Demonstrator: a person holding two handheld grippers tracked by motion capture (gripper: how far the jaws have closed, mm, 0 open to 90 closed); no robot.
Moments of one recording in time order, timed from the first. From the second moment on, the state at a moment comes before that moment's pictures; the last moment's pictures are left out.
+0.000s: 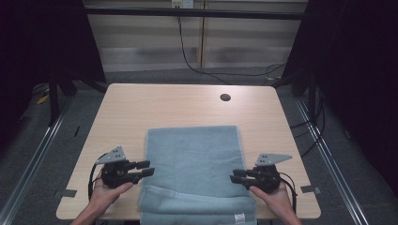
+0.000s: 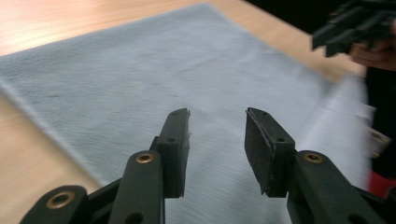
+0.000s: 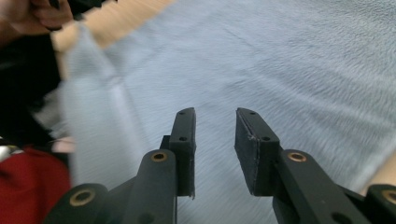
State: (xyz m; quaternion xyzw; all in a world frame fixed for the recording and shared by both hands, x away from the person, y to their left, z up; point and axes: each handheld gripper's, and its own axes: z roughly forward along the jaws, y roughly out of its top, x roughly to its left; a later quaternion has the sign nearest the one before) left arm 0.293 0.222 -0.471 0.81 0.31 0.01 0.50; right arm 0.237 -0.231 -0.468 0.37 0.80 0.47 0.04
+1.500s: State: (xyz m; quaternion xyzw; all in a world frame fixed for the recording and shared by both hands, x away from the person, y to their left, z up) left arm 0.289 0.212 -0.484 0.84 0.30 0.03 0.46; right arm 0.238 -0.236 -0.471 0.40 0.81 0.42 0.07
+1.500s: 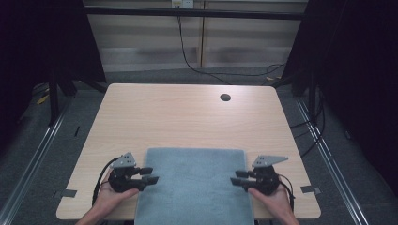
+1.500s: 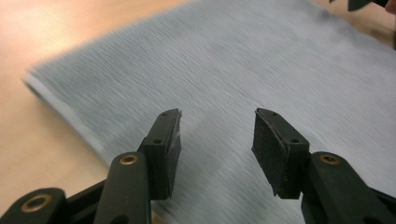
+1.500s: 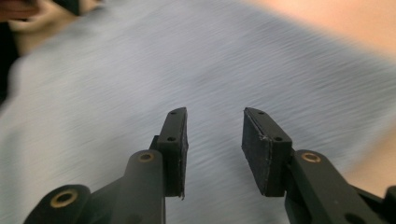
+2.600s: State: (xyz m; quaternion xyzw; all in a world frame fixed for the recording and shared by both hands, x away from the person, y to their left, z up) left arm 0.376 0.215 -0.510 0.83 0.33 0.03 0.44; right arm 0.334 -0.261 -0.506 0.43 0.80 0.40 0.07
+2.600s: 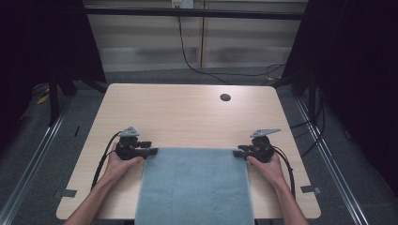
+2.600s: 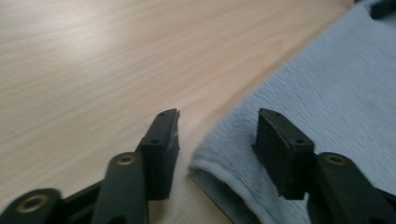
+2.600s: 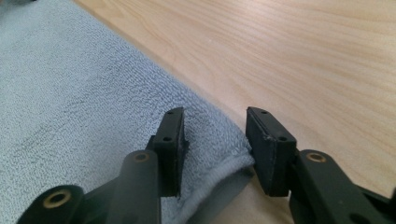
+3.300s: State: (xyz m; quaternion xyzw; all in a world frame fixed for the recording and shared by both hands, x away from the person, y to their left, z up) left arm 0.367 0.216 -0.509 0.84 0.33 0.01 0.43; right arm 0.330 -0.257 -0.505 0.43 0.80 0.40 0.05
